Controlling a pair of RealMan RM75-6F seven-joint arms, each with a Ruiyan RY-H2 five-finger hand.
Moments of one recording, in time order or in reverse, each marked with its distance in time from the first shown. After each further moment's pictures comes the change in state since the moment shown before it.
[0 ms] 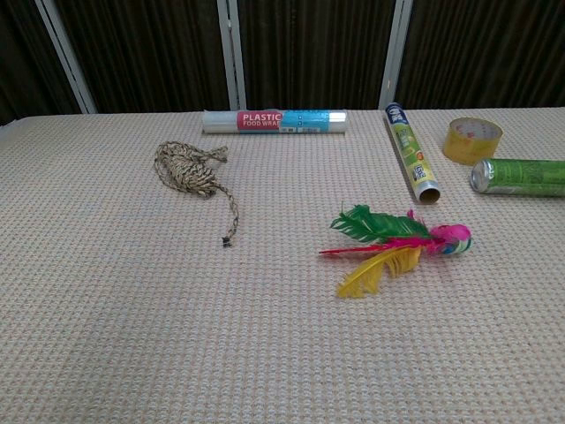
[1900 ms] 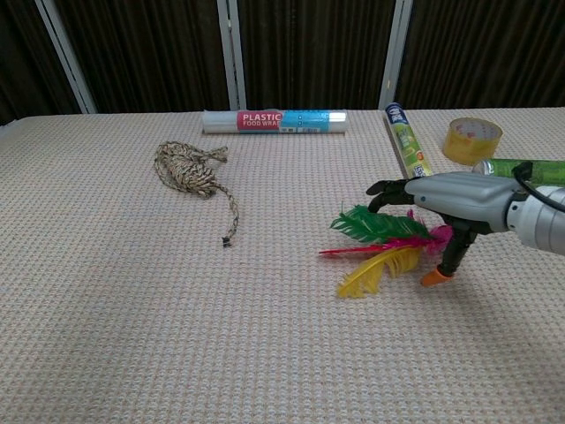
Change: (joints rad) left arm -0.040 -0.003 -0.076 0.033 -0.161 -0.097 -0.031; right arm 0.651 -0.433 0.137 0.307 0.154 -0.770 0.003
